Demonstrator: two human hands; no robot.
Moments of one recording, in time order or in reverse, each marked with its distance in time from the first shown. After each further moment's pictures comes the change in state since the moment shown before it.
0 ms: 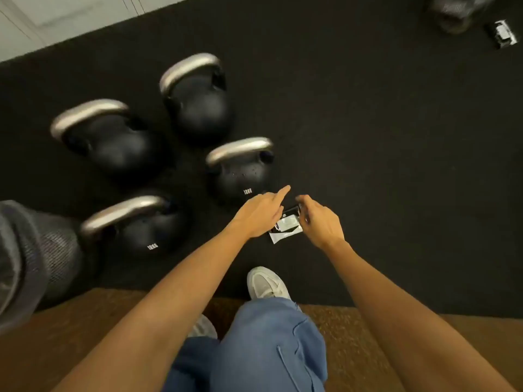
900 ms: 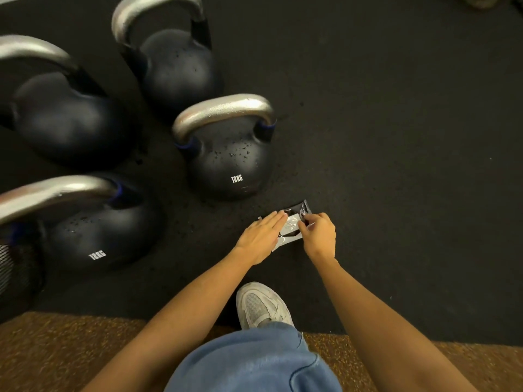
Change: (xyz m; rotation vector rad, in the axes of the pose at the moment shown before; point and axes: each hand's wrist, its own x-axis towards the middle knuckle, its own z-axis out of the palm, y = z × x) left_hand 0.041 -0.047 0.184 0.028 -0.131 -0.001; right_hand 0.049 0.072 0.155 0.329 0.169 0.395
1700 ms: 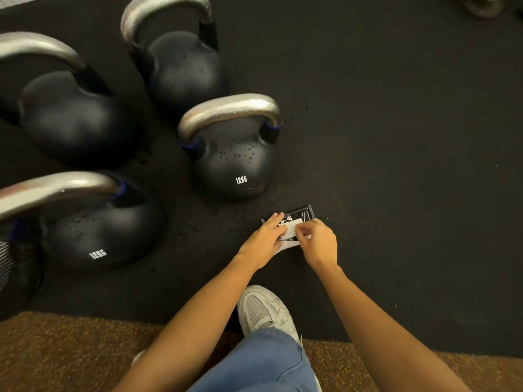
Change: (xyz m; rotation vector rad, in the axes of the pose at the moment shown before) left_hand 0.002 0.002 0.005 -0.299 0.039 -0.087; right_hand -0.007 0.003 0.005 -0.102 -0.044 -0.216
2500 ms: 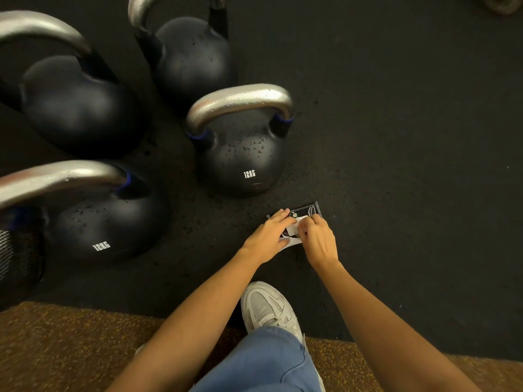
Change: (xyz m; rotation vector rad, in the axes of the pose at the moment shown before) left_hand 0.001 -0.002 -0.004 -0.148 -0.021 -0.042; right_hand 0.007 0.002 0.013 -0.280 -0.093 -0.161
